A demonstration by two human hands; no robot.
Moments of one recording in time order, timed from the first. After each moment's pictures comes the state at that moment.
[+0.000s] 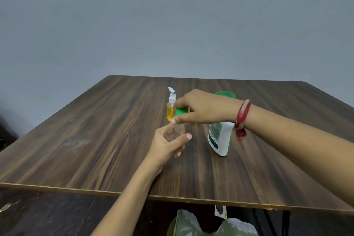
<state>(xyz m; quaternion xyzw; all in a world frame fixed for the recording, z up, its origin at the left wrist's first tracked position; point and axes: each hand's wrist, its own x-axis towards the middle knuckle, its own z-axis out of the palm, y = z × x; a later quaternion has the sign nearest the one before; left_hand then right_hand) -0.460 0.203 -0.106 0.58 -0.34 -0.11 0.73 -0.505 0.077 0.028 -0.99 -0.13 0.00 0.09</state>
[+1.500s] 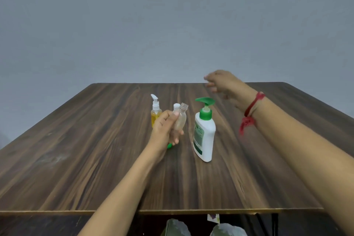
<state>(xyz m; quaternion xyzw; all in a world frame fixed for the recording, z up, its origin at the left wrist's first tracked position) -0.442 0.146 -0.082 0.55 -0.31 -0.13 0.77 -0.499 -0.018 0.047 -0.83 0.23 -0.19 0.48</state>
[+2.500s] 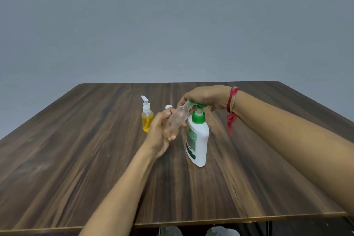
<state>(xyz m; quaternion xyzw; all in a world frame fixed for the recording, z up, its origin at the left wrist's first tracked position) -0.428 0.122 -0.075 0.47 -0.30 -0.26 0.79 -0.489 0.006 0.045 -0.93 0.18 0.10 0.31</state>
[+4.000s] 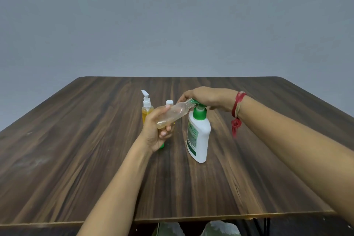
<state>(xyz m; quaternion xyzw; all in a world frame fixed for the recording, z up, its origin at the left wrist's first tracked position) -0.419 0.130 -0.074 0.48 -0.22 -0.30 0.80 -0.496 0.006 0.034 -0.93 0.16 0.06 0.32</state>
